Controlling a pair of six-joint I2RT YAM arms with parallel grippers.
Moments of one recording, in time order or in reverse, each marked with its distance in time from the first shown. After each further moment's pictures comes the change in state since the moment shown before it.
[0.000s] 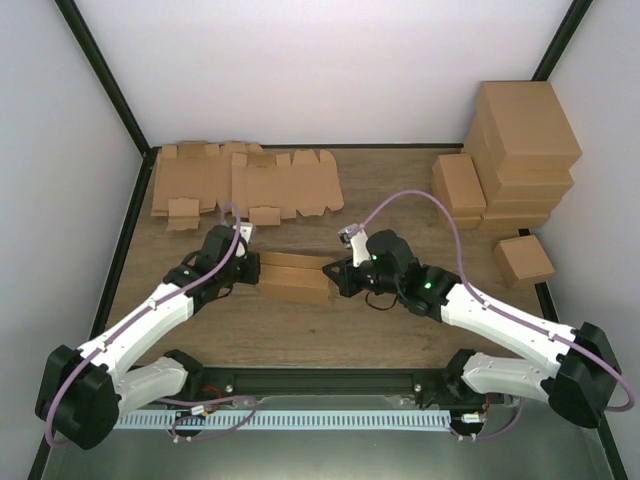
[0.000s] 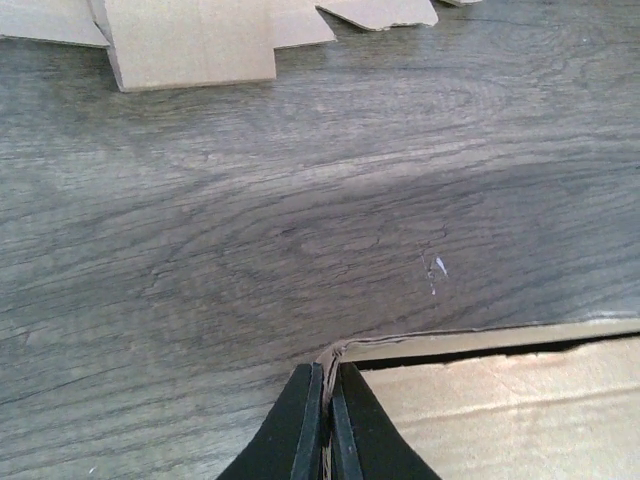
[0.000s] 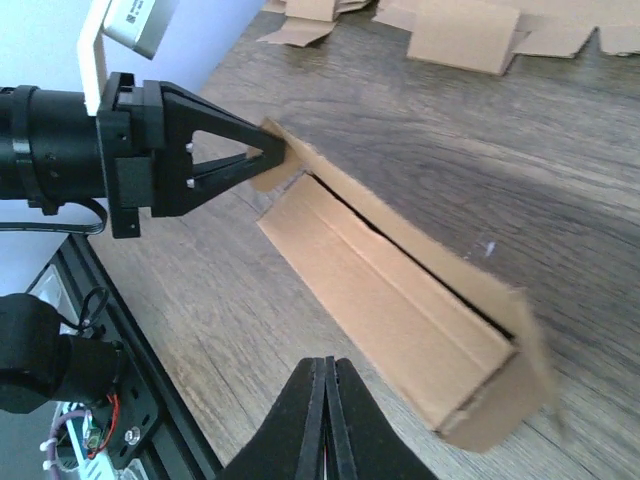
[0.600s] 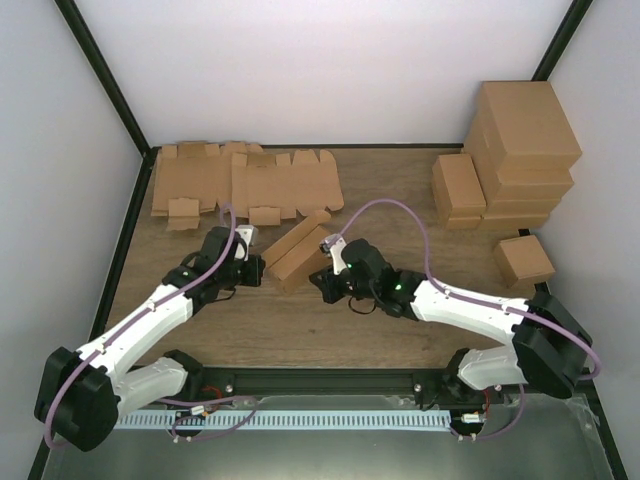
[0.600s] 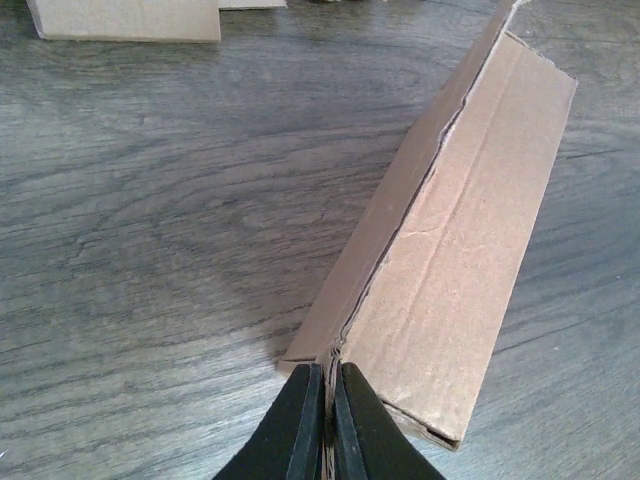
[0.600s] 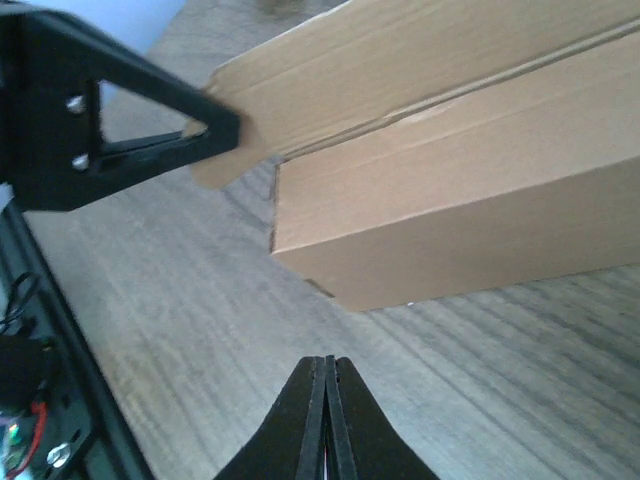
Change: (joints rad) left arm 0.000 -0.011 -0.005 -0.010 0.115 -0.080; right arm 0.068 0.208 -0.037 0.210 0.020 -0.013
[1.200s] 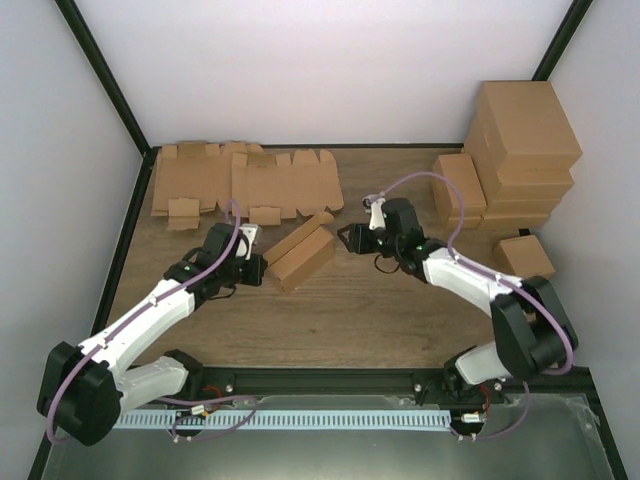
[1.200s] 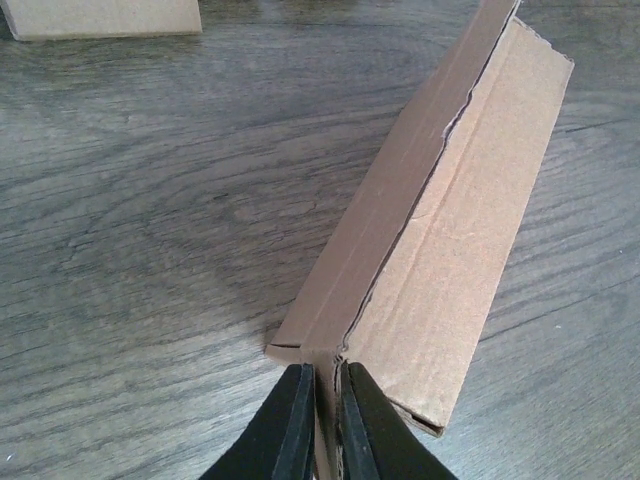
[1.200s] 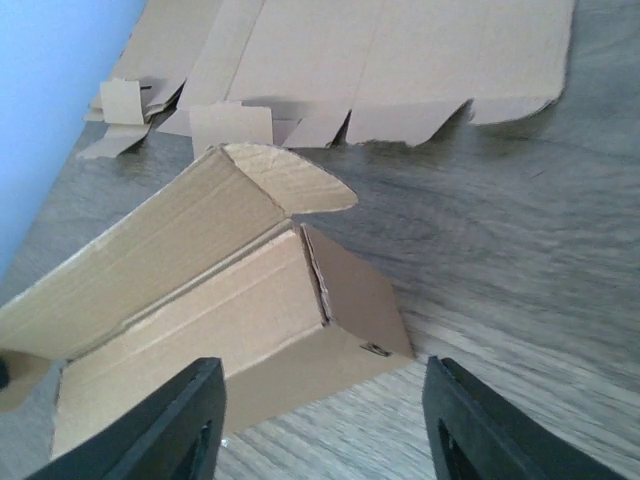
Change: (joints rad) left arm 0.000 0.030 0.041 -0.050 0.022 0.055; right arm -0.413 0.079 0.042 0.035 -0.089 -0.025
